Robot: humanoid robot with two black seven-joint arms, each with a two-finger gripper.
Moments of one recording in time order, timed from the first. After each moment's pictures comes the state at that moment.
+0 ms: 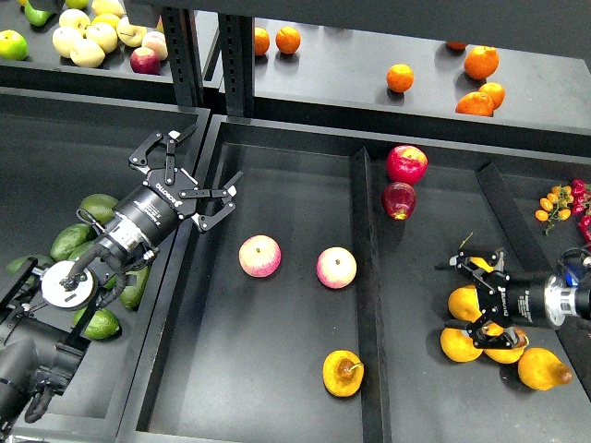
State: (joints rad) left arm -0.21 0.00 -1.51 -1.11 0.15 -0.49 0.35; right arm 0.78 -0.60 0.27 0.94 -0.07 0.58 -0.49
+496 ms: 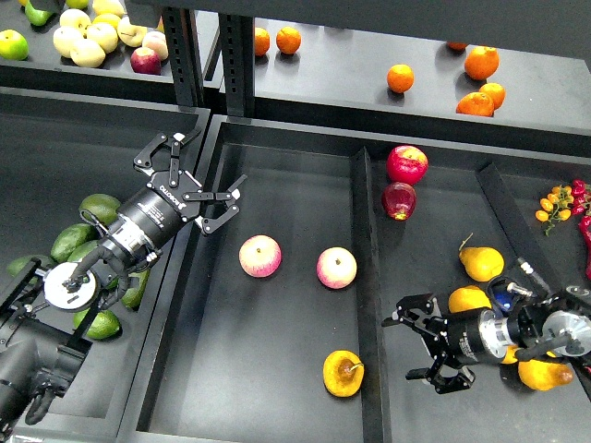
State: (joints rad) left arm -0.21 0.00 -1.49 -1.11 0.15 -0.49 0.35; right arm 0.77 -0.42 0.12 0.90 -0.19 0.58 -0.49
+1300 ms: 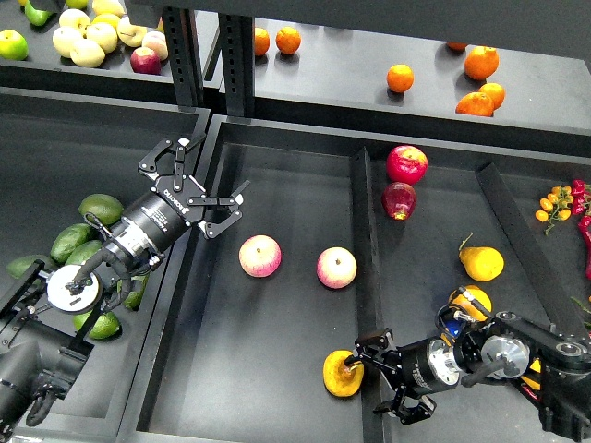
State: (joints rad) left arm -0.21 0.00 -1.47 -1.10 0.15 -0.49 0.35; right arm 0.70 -0.21 0.14 0.74 -0.26 0.58 -0.49
